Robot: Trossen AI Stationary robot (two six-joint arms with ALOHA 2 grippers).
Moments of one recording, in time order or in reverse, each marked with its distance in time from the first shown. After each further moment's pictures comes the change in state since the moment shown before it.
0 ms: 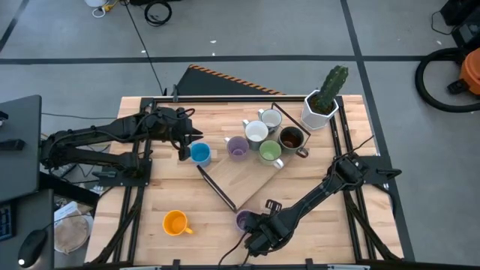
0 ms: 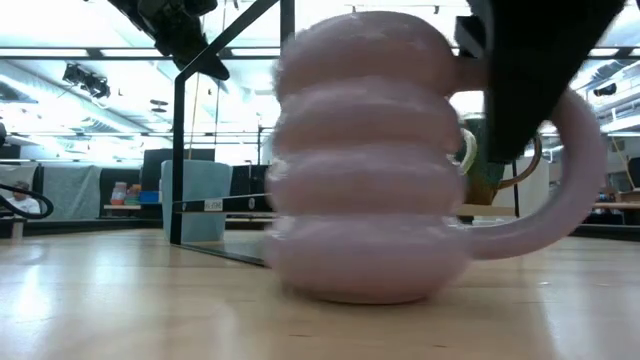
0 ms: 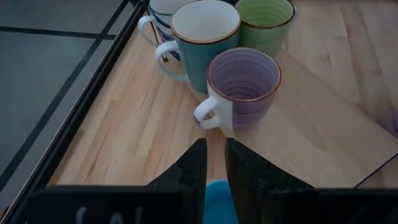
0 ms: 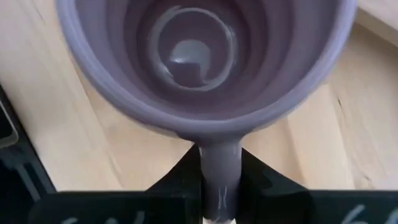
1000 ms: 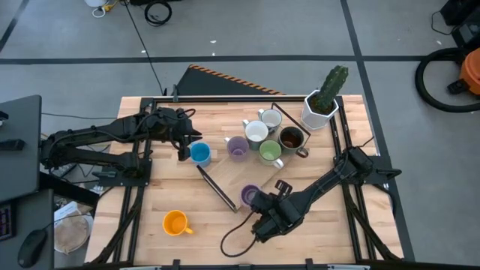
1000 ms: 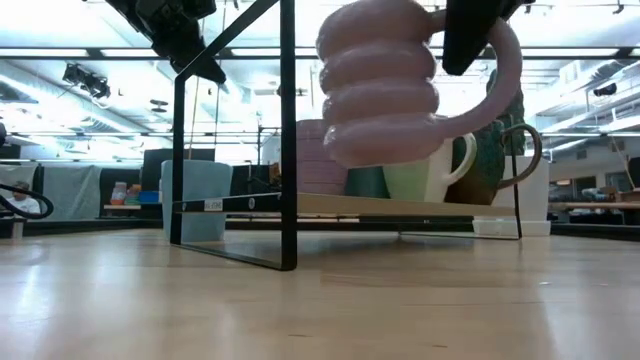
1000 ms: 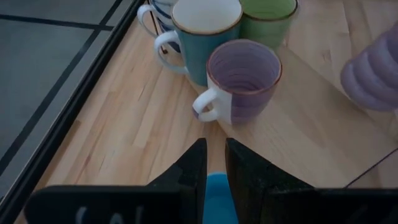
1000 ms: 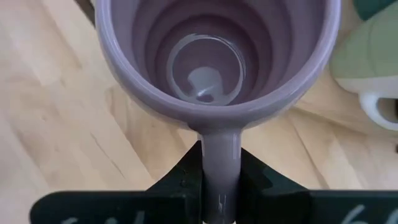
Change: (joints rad) left arm 0.000 0.000 0.000 -0.025 0.000 -0.028; right arm -0.034 -0.158 0.000 -0.217 0.220 0.130
